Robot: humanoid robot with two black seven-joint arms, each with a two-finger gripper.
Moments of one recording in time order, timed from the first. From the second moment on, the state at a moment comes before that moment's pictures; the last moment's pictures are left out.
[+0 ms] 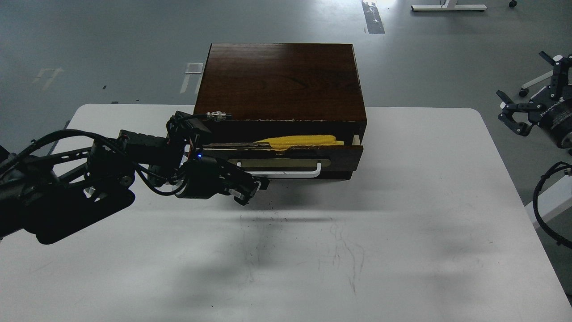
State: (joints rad) left arm -0.91 0.60 -0.35 -1.43 1.78 -0.49 -0.27; right arm 0.77 -0.83 0.36 0.82 0.39 0.49 0.28
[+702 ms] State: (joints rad) left arm -0.95 0.56 -0.36 -1.35 1.73 -0.49 -0.27; right arm 0.77 -0.83 0.36 0.82 0.39 0.49 0.28
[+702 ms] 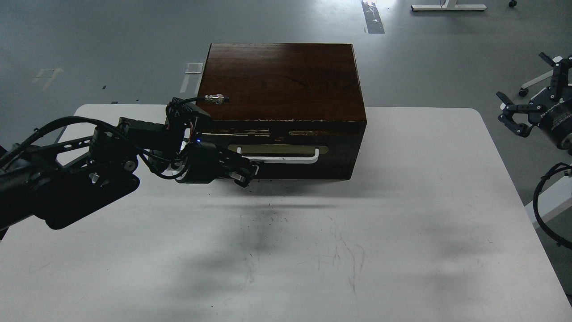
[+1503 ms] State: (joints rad) left arm -0.99 0.52 -0.36 -1.28 1.68 -0.49 -0.28; right arm 0.77 -0.83 0.36 0.82 0.39 0.49 0.28
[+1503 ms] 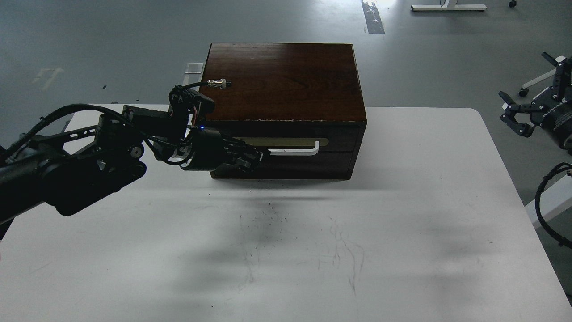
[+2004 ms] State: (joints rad) left arm -1.01 0.61 -0.41 -1.44 1.54 -0.49 -0.29; right arm 0.77 -0.84 0.40 0.81 0.39 0.49 0.28
